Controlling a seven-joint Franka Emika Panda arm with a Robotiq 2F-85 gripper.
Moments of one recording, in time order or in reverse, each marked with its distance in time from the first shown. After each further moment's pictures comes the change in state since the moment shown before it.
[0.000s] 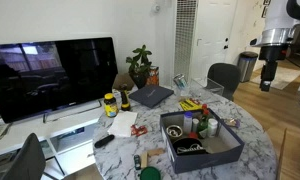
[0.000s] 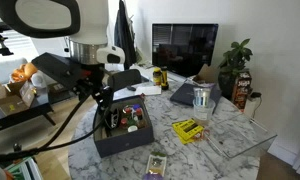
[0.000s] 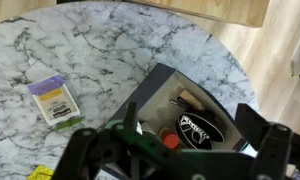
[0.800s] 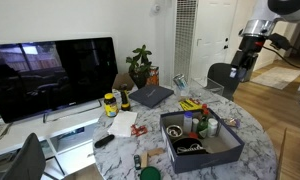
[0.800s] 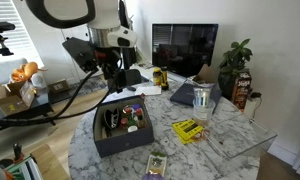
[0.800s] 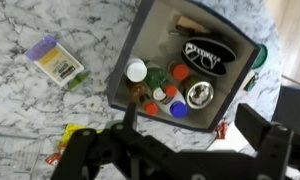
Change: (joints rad) arm -0.006 0.155 0.094 0.136 0.151 0.218 0.286
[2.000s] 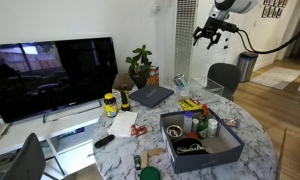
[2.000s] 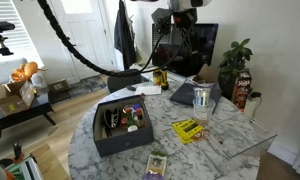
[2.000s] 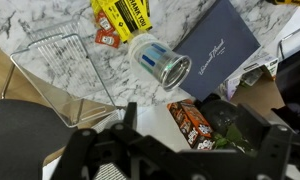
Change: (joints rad) arm -0.147 0.602 0.005 0.714 -0.039 0.221 0.481
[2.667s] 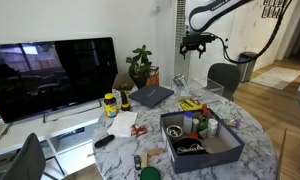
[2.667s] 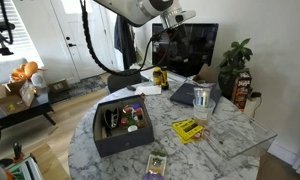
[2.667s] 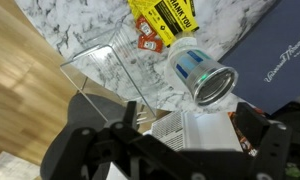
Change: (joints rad) arm 0.144 0.268 0.016 0.267 -0.472 -0.241 0.574
